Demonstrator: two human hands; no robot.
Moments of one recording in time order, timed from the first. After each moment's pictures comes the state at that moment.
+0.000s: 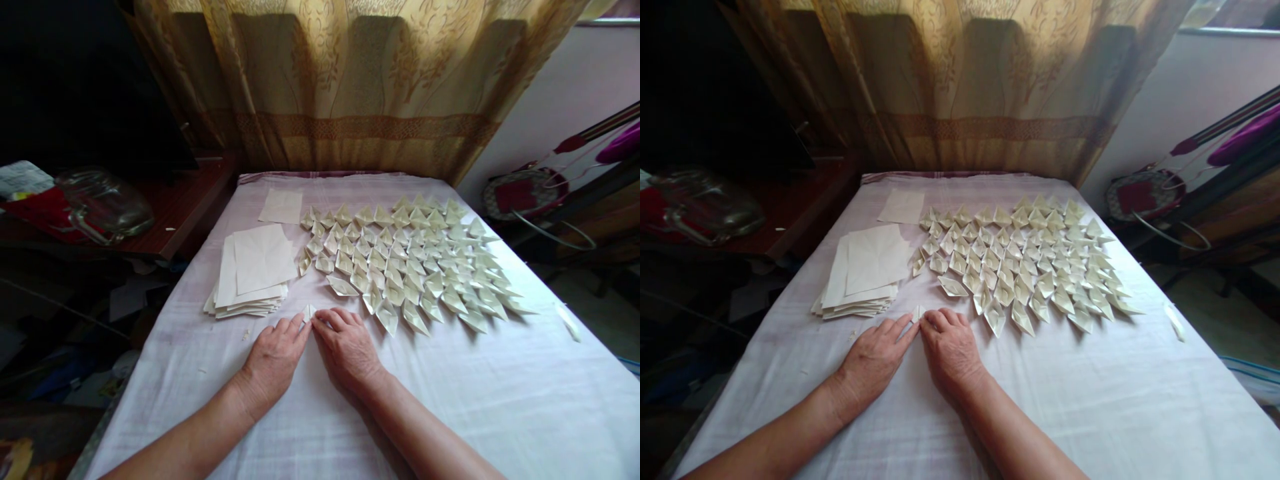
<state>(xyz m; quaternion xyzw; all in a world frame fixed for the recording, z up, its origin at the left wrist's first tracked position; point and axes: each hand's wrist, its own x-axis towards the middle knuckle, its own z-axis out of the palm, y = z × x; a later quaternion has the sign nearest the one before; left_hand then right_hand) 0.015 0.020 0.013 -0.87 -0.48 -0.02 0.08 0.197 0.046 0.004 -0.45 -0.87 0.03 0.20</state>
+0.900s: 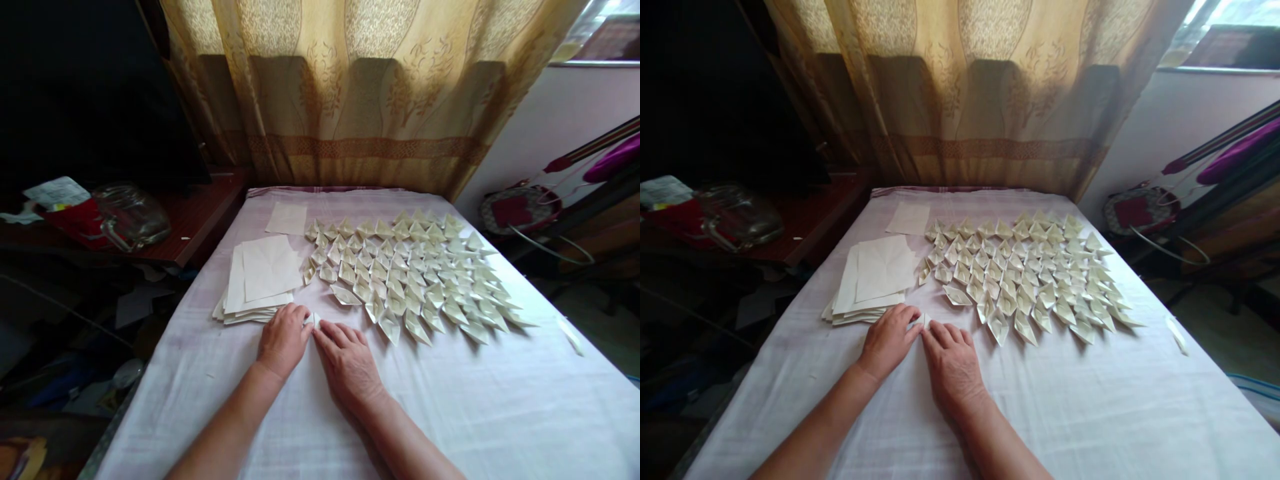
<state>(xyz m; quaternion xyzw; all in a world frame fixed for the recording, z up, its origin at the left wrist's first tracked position) 0.030 0.057 0.027 -0.75 -0.64 -0.13 -0.11 0.192 0.029 -0.009 -0.47 -0.85 0.01 0.22</state>
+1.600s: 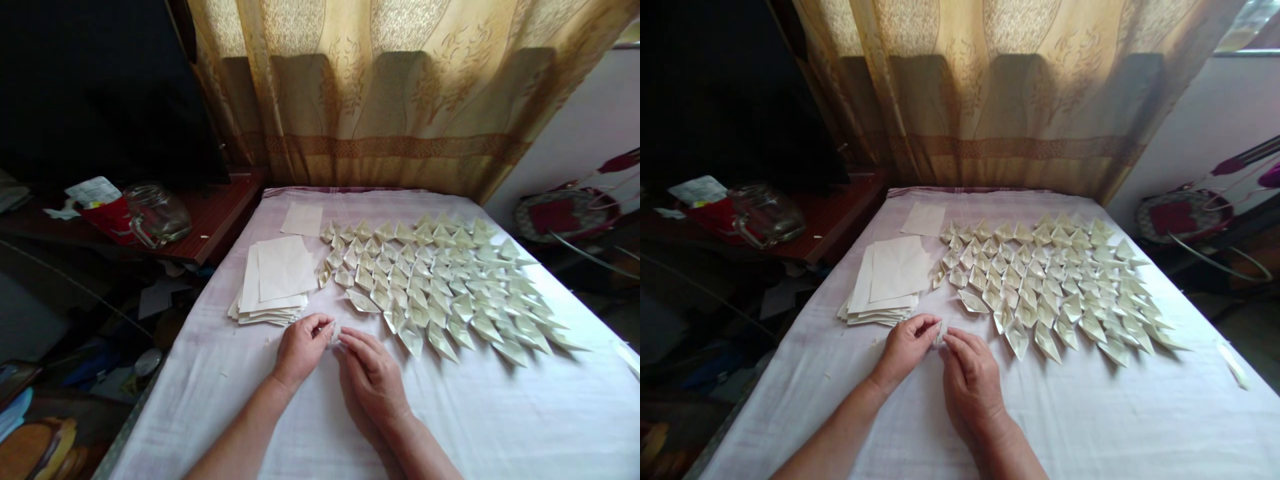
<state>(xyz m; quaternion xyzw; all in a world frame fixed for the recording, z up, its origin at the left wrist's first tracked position) 0.036 0.054 0.005 -0.62 -0.62 -0.34 -0.33 0.195 0.030 -0.013 -0.46 -0.75 0.16 0.45</state>
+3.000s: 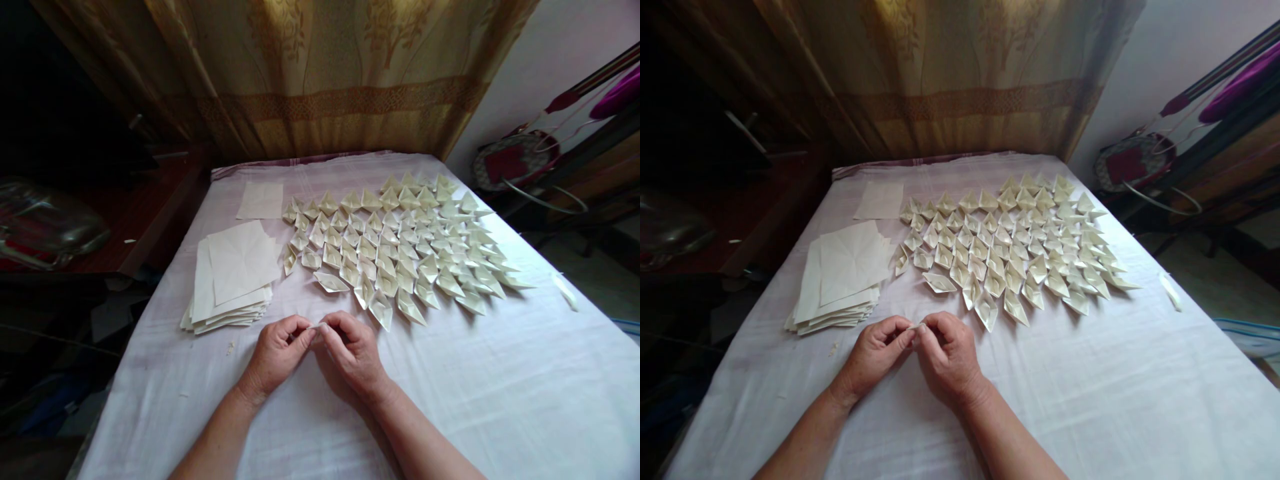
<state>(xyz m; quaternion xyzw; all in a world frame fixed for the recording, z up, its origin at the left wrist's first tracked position) 0.039 0.051 0.014 -0.63 -0.51 -0.34 -0.47 0.199 0.039 0.006 -0.51 -0.62 0.32 0.50</state>
